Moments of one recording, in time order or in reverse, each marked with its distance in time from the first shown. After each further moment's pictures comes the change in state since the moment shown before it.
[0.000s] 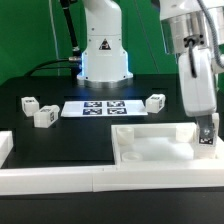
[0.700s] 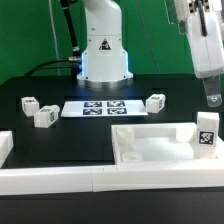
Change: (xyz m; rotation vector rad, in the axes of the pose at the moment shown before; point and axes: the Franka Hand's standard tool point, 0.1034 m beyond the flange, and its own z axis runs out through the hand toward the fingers) arm -0.005 0.010 -0.027 0.027 -0.016 -0.041
